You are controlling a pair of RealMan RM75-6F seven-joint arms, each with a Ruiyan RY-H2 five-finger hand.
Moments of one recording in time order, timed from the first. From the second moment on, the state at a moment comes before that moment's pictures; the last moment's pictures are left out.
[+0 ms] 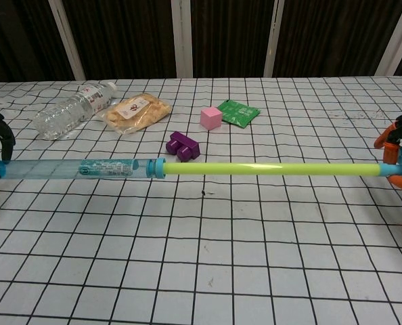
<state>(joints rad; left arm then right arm) -0.59 -1.26 -0.03 -1.83 0.83 1.20 0.73 0.38 -1.37 0.12 -1.75 -1.13 1.24 -0.44</state>
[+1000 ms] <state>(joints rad) -0.59 -1.25 -0.02 -1.83 0.84 1.18 0.72 0.38 -1.35 0.12 -1.73 -1.12 1.23 -0.45</state>
